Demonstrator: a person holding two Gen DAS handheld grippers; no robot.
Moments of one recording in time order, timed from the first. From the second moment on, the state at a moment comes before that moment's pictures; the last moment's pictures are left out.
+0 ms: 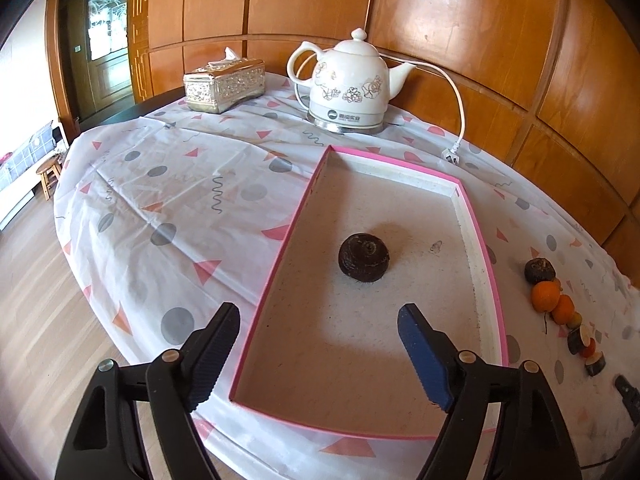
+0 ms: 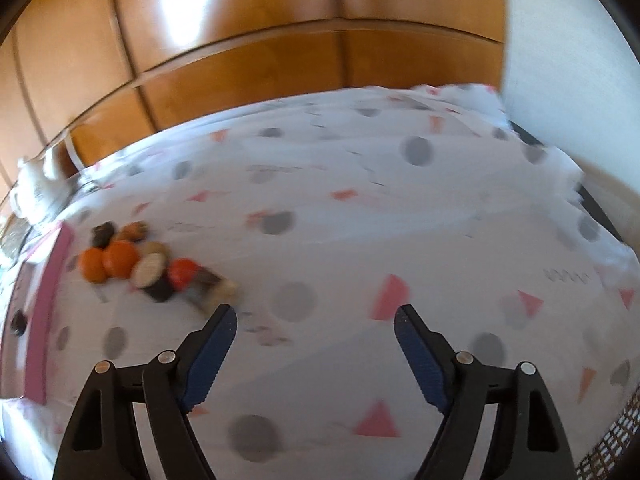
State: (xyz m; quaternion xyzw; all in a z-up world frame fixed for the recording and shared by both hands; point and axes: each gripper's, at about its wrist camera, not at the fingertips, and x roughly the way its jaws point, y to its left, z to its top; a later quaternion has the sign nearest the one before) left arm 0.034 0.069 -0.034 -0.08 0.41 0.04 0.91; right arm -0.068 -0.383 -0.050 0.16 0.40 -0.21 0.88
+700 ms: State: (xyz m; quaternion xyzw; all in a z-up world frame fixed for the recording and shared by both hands) left arm 0.019 0.055 -0.027 -0.05 0.39 -0.01 0.92; right arm -0.006 -0.345 -0.066 0.12 0.45 -0.15 0.87
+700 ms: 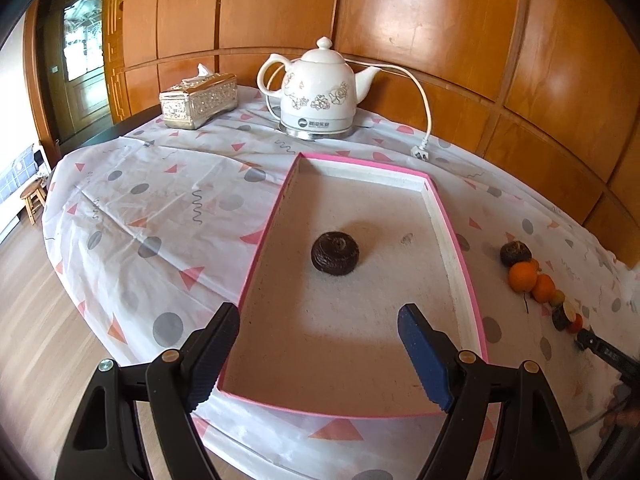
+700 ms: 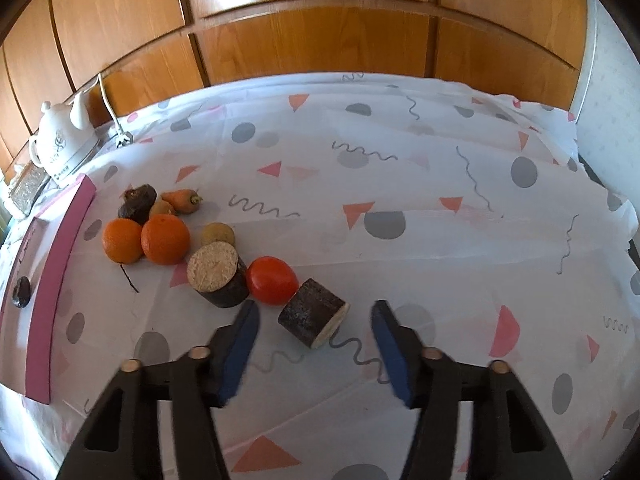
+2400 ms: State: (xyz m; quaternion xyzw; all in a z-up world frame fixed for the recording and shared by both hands) left arm 0.013 0.089 -0.028 -0.11 0.38 0.05 0.92; right arm 0.024 -0.228 -0.030 0.04 0.44 0.04 0.90
